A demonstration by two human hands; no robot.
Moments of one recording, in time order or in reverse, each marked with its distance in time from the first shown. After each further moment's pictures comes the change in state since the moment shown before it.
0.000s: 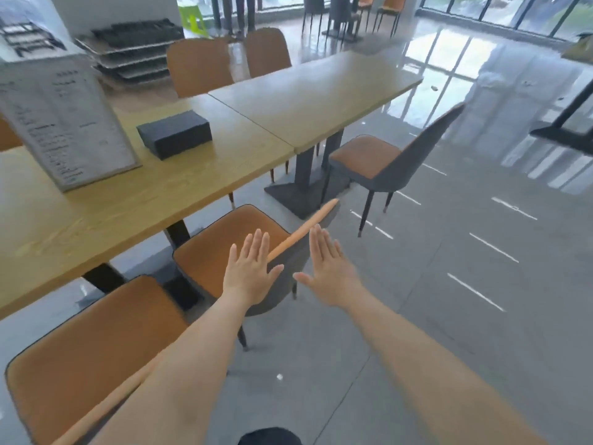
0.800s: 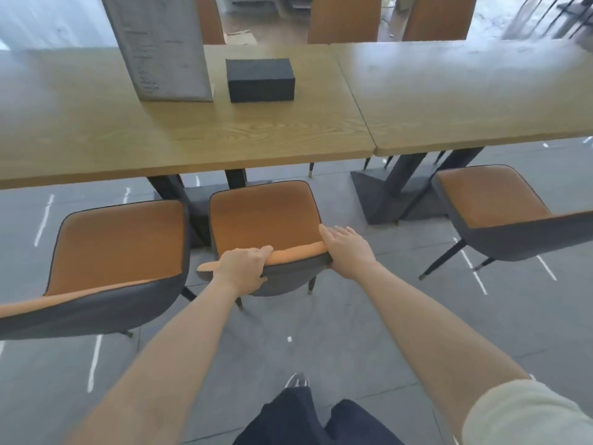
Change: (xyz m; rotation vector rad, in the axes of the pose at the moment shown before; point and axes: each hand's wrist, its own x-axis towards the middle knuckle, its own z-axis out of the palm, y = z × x) left_hand 0.109 0.068 0.024 -0.046 -0.110 -0.425; right_hand 0.222 0.141 -0.019 -0.309 -0.169 -0.622
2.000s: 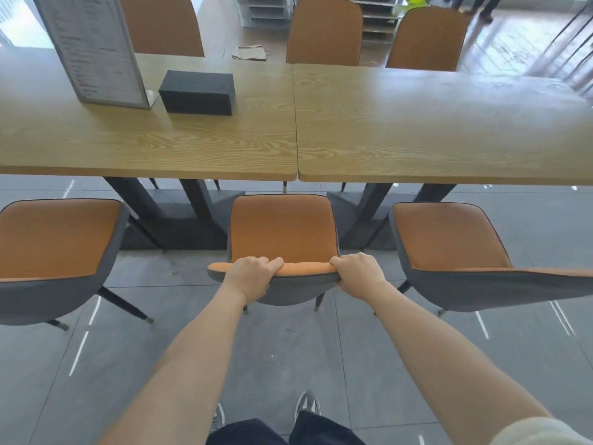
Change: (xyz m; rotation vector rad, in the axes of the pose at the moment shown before) left_hand 0.148 0.268 -0.022 0.136 -0.003 -0.024; right_hand -0.041 0.306 0.000 -0.157 -0.018 -0.153
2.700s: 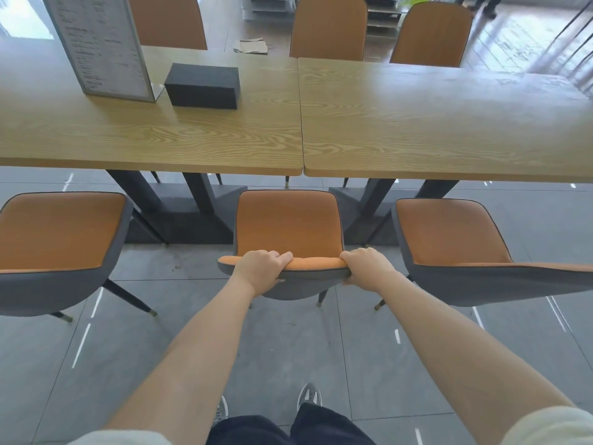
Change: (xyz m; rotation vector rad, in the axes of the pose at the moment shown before) left_hand -0.002 -0.004 0.002 -0.042 0.039 0.081; right_hand -0.003 -0.001 -0.011 0.087 -0.146 0.026
